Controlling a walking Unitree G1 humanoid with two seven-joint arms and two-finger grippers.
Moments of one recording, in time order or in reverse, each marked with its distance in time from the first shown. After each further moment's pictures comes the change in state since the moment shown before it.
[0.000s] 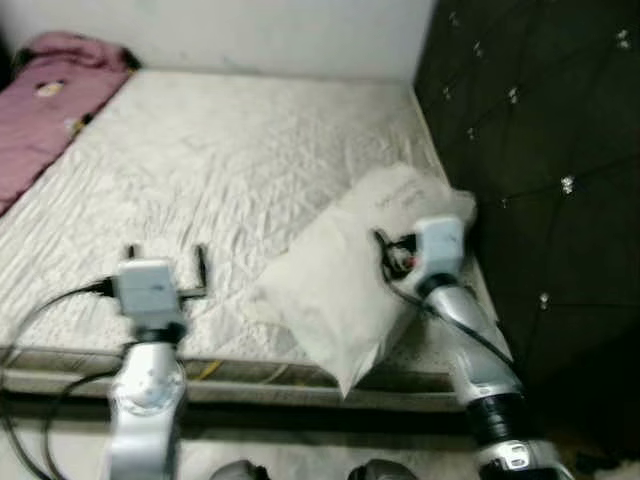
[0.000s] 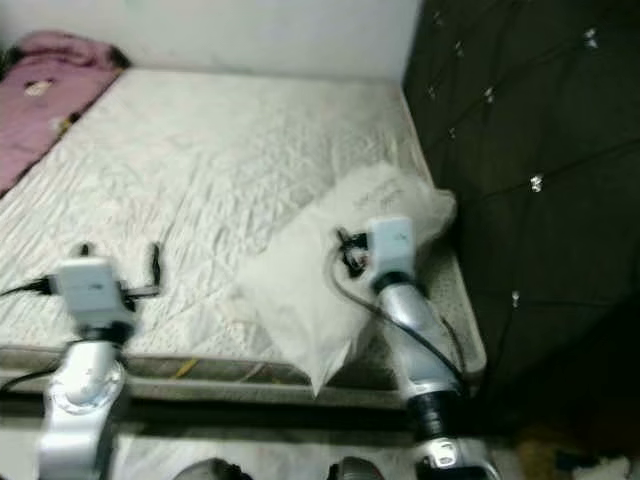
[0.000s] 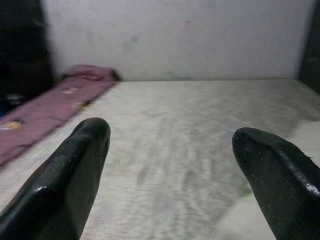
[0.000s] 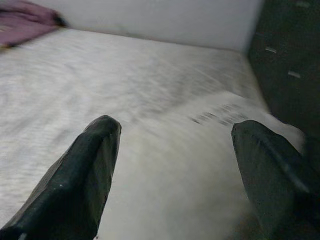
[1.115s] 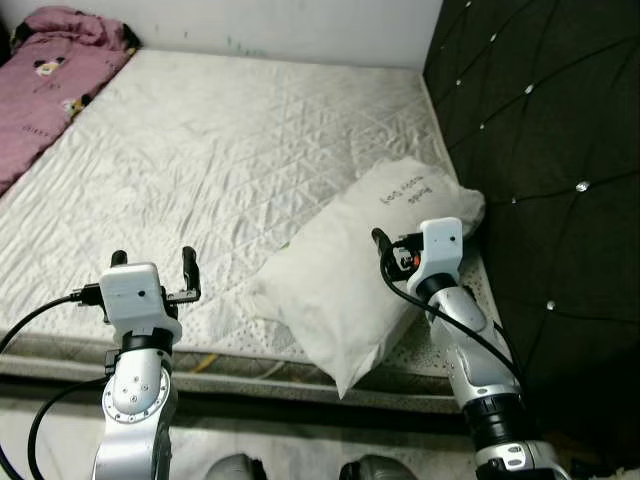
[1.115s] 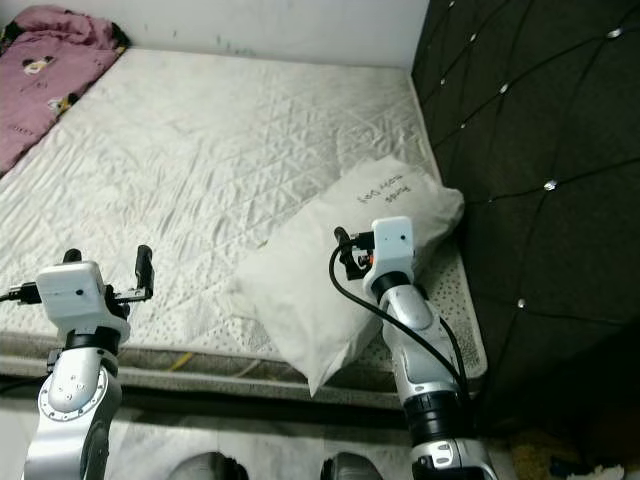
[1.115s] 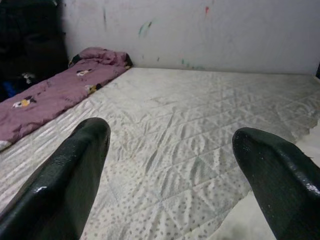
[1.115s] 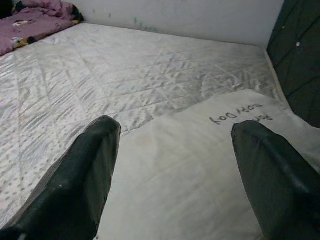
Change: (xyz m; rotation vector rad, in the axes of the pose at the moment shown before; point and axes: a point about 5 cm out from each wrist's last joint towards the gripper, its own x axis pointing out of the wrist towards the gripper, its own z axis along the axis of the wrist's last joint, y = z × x) left arm -0.004 0.018 -0.004 -0.017 0.006 0.056; right arm 0.001 0.007 0.003 0.023 -0.014 0.040
